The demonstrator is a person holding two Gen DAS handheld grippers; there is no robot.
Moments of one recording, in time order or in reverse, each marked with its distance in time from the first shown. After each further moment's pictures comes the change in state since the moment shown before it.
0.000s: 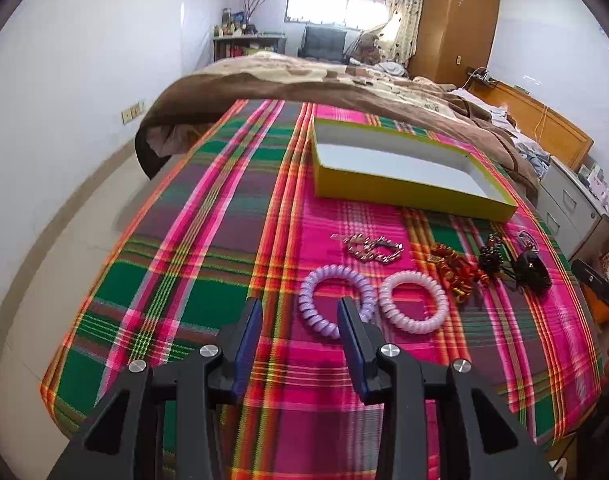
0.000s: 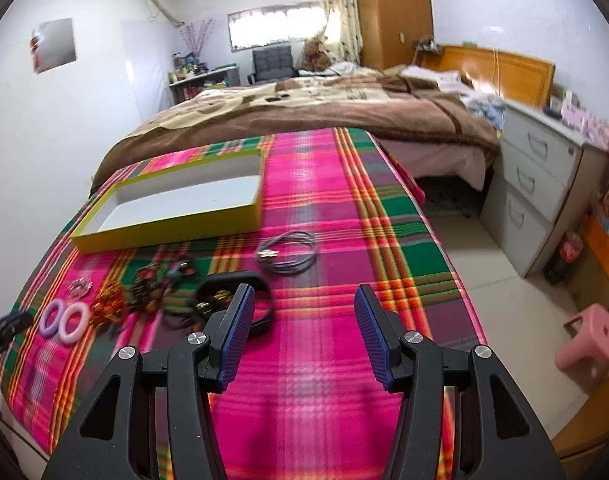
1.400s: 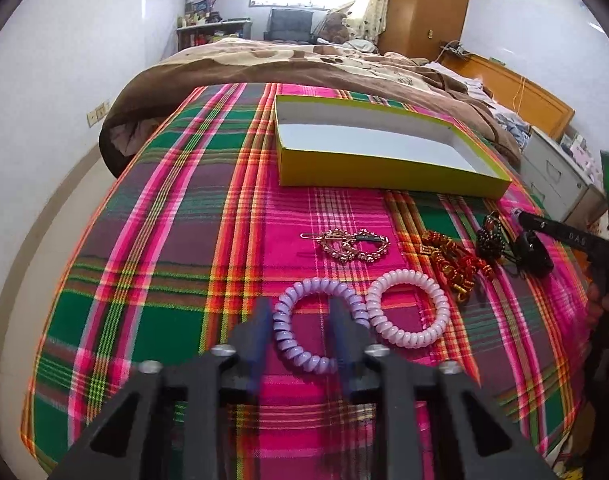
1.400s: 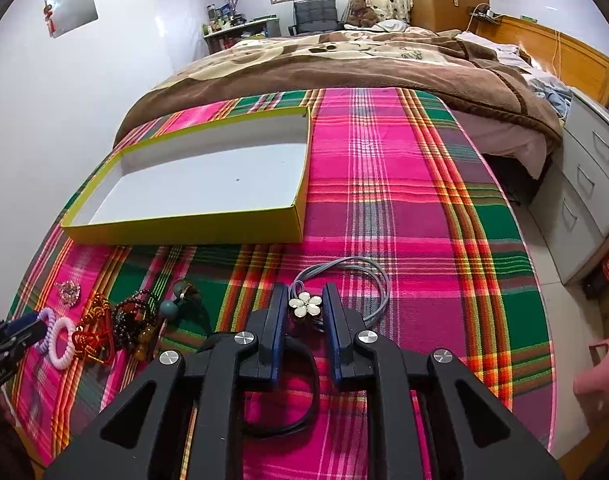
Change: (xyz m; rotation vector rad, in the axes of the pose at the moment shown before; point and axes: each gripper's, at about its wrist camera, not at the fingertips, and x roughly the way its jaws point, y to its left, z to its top) left arm 0.032 -0.017 0.011 0.109 0.058 -0.055; right arm 0.082 0.023 0.033 -0.095 0.180 0.129
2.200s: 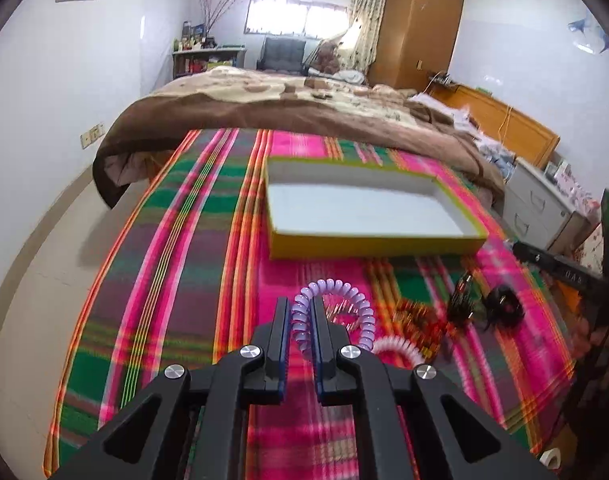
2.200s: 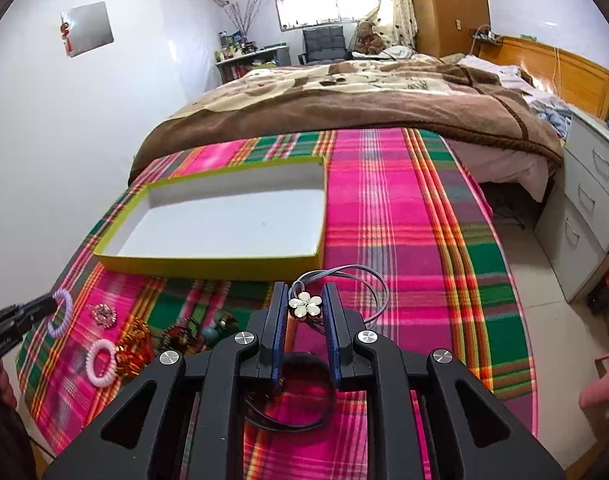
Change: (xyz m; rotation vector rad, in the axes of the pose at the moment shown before) left arm -0.030 0.004 0.042 -0.019 -0.124 -0.074; right arm -0.036 0.011 0.014 -0.015 -0.109 0.042
